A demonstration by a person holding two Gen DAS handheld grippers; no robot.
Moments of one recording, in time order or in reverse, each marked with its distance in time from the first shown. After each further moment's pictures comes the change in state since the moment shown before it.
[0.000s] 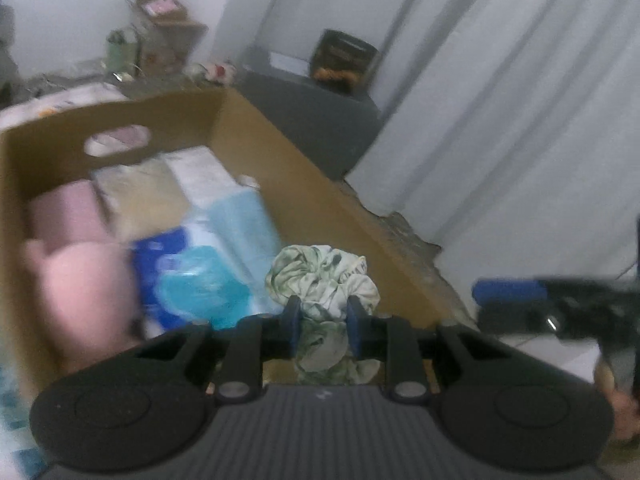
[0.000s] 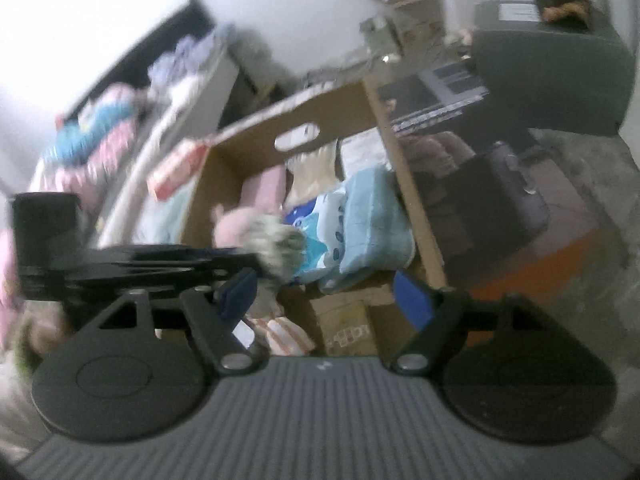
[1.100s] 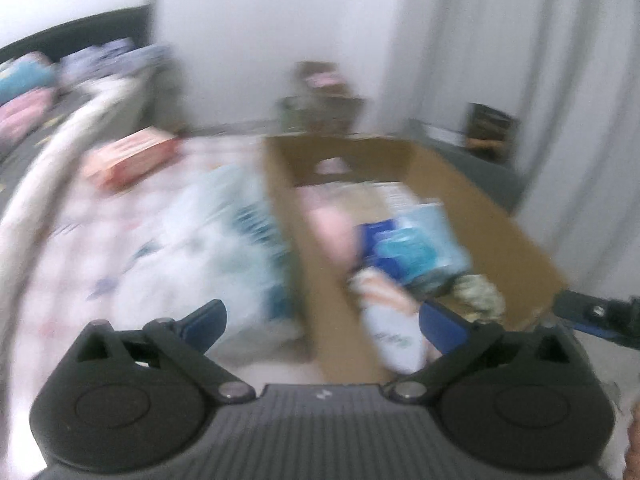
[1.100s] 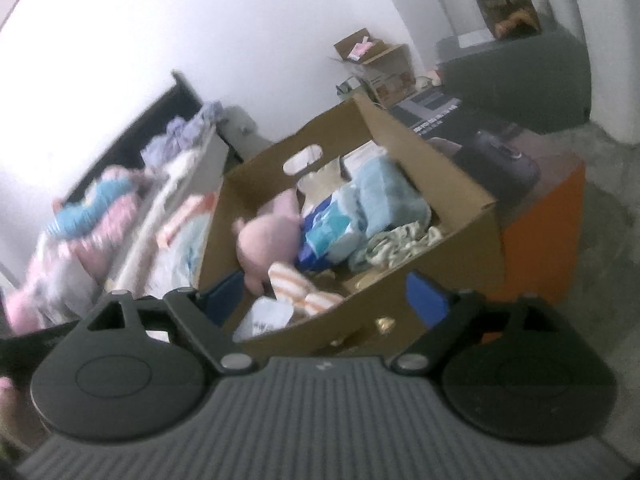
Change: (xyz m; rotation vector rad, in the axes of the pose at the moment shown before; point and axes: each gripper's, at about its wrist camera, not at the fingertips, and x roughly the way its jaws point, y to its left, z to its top) left arm -0.157 0.008 -0.129 -0.135 -0.259 0.555; right arm -0.001 0.044 -0.125 0.093 -0.249 -0.034
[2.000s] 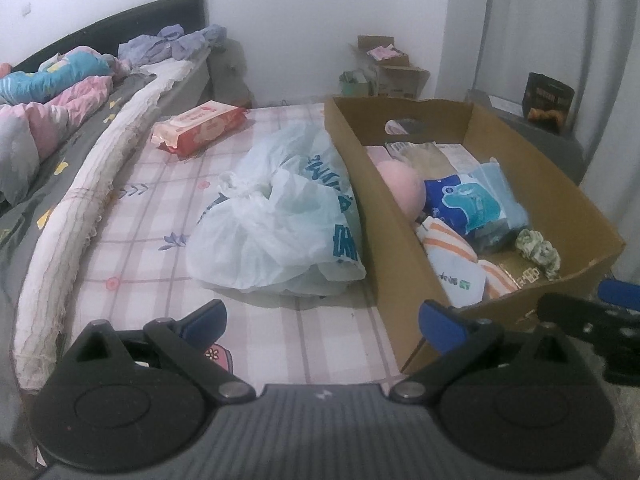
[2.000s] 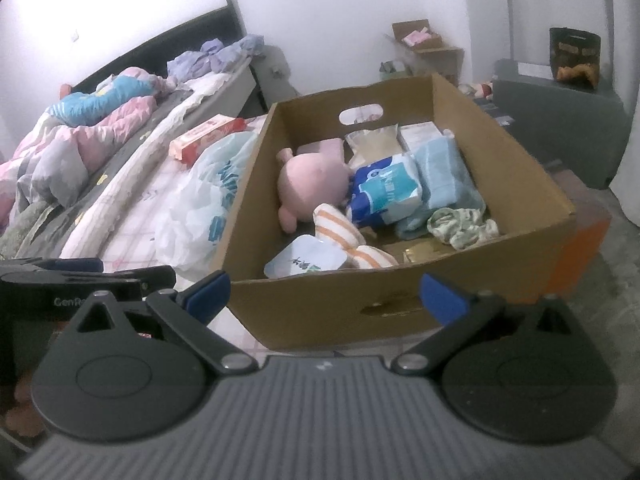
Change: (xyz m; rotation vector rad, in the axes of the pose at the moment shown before) left arm -0.012 -0.001 -0.027 0.024 0.076 0.176; right arm 0.014 0.080 -0.032 -0.310 0.110 -0.018
